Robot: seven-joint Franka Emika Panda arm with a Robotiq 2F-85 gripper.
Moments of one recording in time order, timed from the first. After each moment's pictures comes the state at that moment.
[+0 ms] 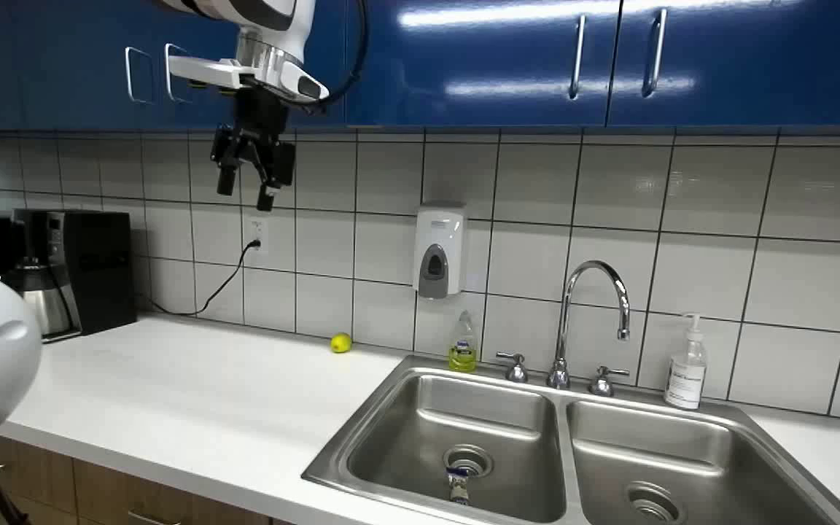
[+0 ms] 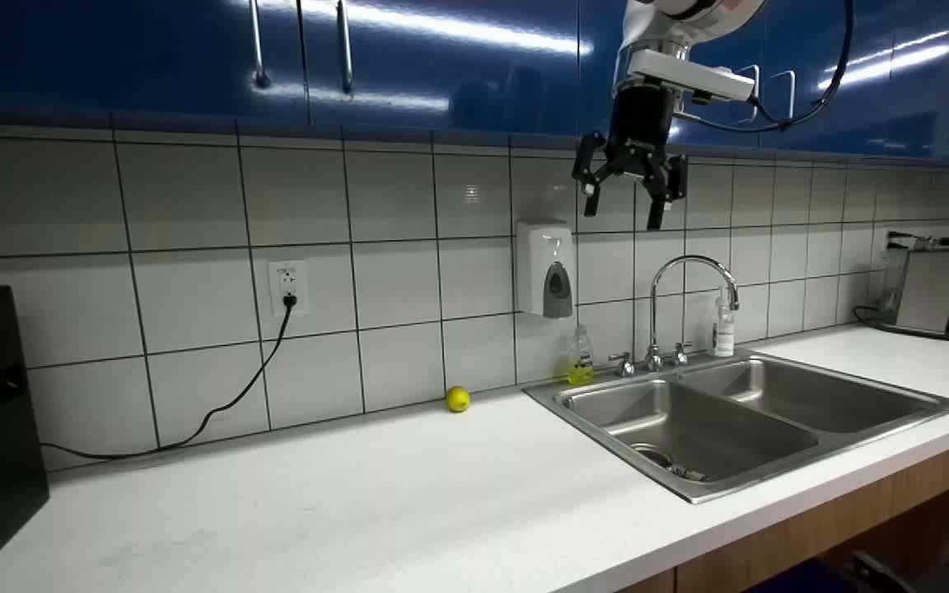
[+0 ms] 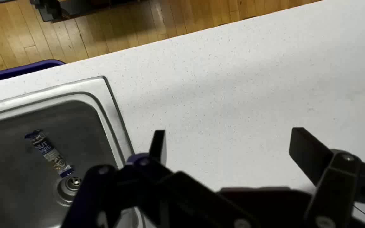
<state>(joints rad) 0.04 -0.46 -0.01 -2.20 0.22 1.74 0.16</state>
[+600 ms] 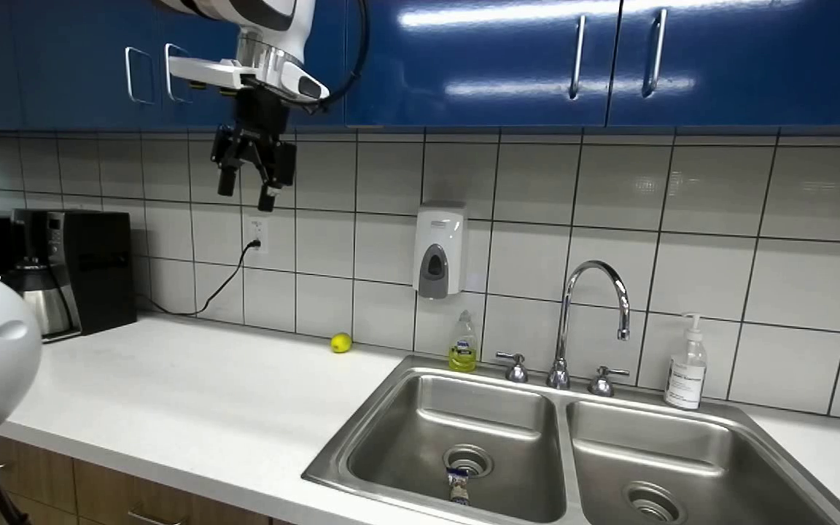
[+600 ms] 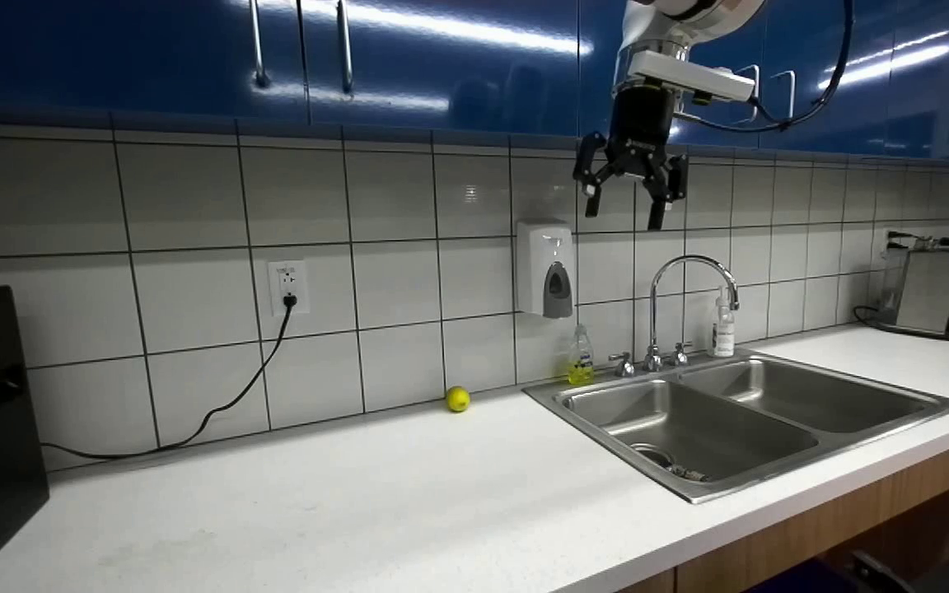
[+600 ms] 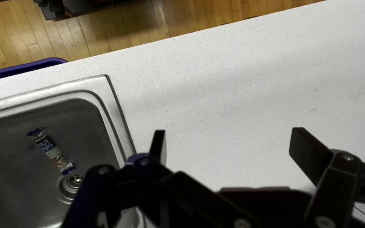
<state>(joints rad) 0.04 -0.46 -0.01 -2.20 0.21 1.74 0.15</state>
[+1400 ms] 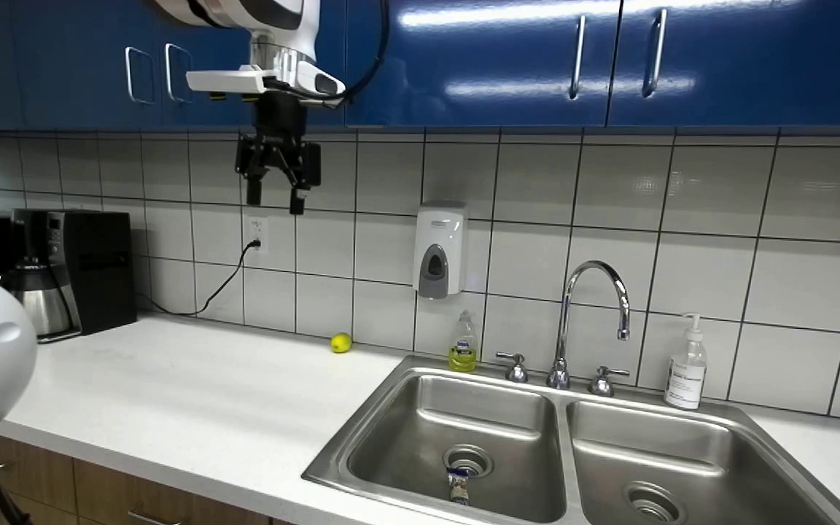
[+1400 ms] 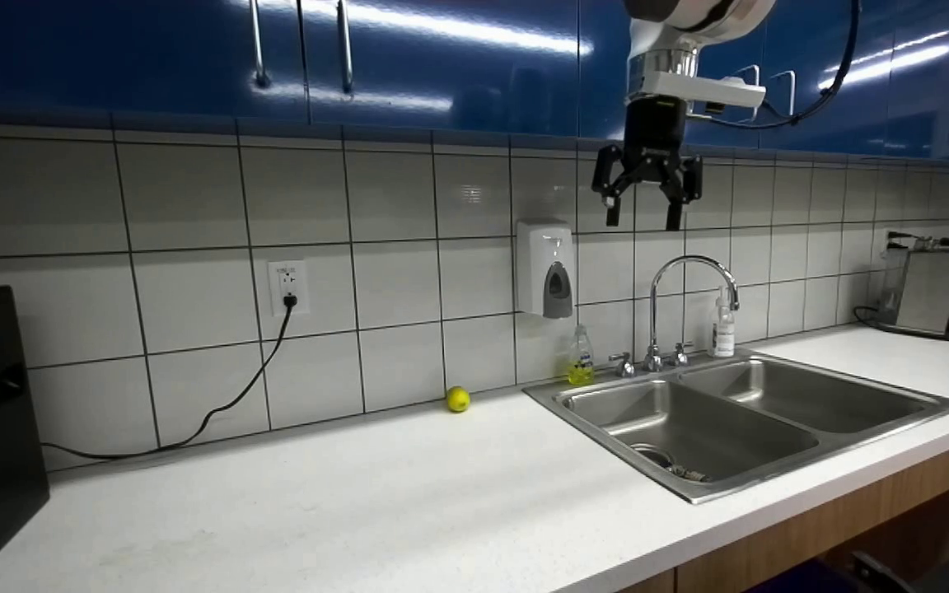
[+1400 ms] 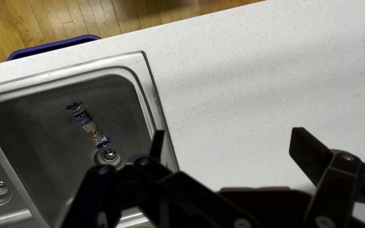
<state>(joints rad) 0.01 -0.46 -0.01 -2.21 0.09 1.80 0.14</state>
